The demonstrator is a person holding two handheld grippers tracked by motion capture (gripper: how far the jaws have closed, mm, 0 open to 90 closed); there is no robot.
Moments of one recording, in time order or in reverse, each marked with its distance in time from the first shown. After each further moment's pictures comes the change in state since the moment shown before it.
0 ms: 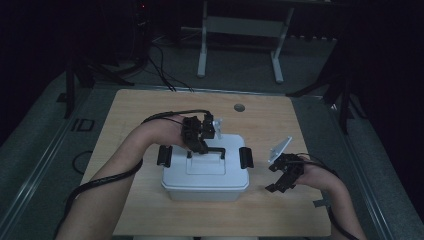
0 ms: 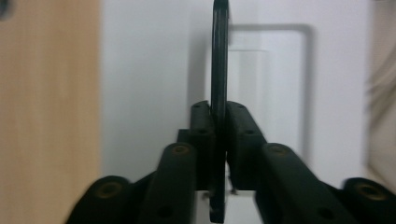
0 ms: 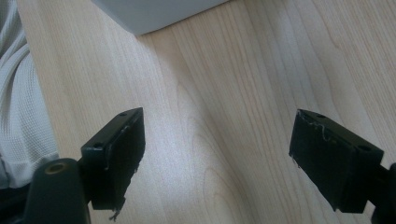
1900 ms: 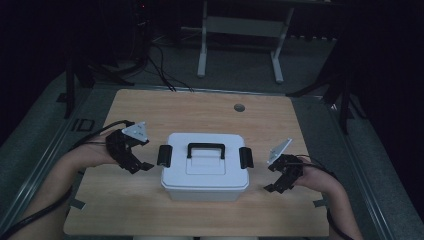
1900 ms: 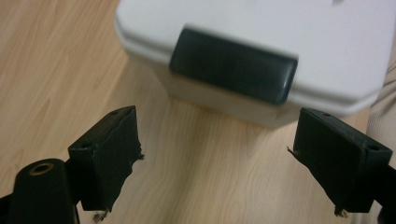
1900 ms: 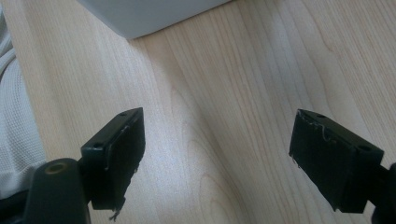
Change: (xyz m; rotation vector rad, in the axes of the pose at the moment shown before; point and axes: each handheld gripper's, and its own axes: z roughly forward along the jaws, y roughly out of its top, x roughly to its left) left arm -0.033 -0.186 -0.013 -0.253 0.072 -0.324; right arm 0.003 -0.001 0.005 -0.021 -0.036 0.005
